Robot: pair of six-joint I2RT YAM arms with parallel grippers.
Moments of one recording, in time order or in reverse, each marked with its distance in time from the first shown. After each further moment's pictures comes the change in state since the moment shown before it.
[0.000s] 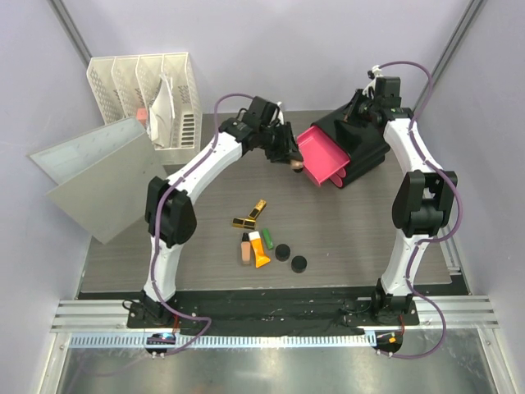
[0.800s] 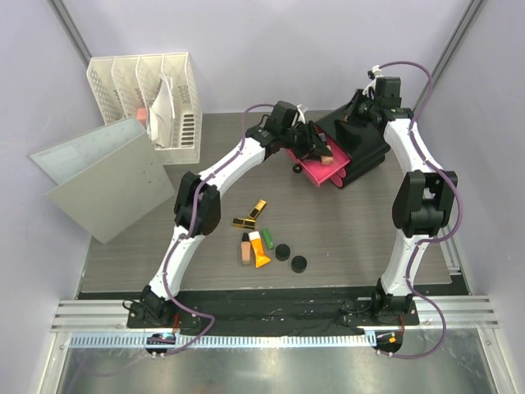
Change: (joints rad) left arm -0.049 0.308 0.245 0.282 0.184 -0.278; right arm 0.000 0.000 -0.006 0.003 -0.003 0.000
